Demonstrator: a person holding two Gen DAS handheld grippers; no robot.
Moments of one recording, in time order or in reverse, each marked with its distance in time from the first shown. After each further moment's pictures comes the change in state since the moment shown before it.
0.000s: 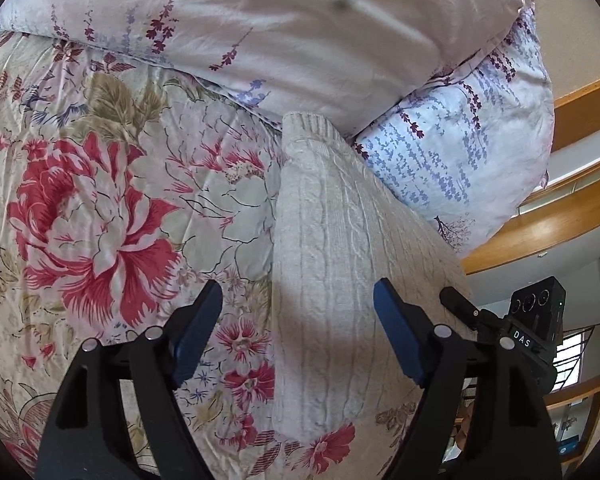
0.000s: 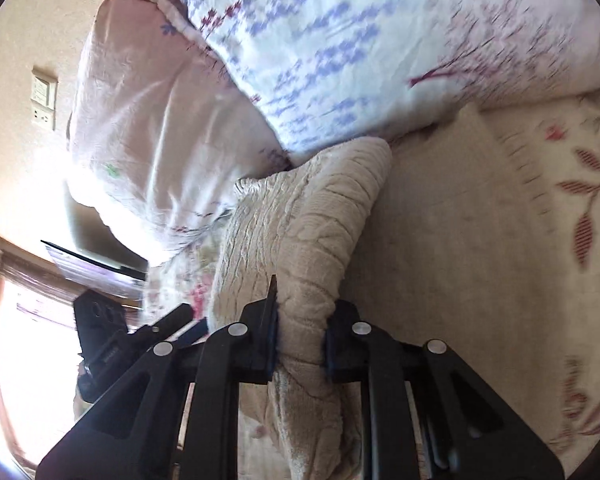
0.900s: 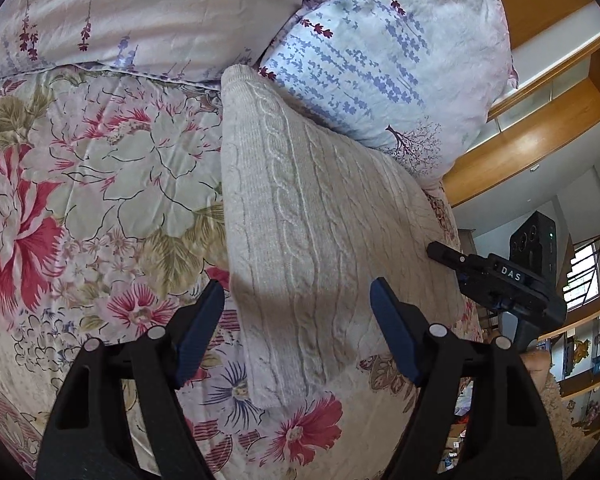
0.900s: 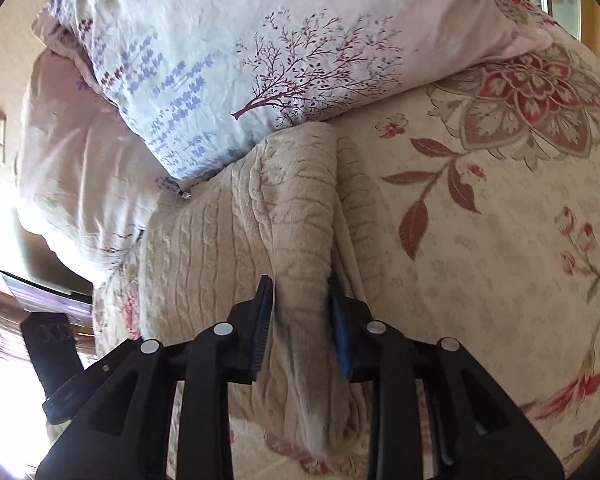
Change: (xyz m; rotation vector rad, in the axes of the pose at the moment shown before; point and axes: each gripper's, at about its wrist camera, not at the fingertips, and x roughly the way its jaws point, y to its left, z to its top) left arm 0.040 -0.063 -0.033 0.248 0.125 -0.019; right arm -0.052 -0.101 0.000 0.109 -0.047 -0.172
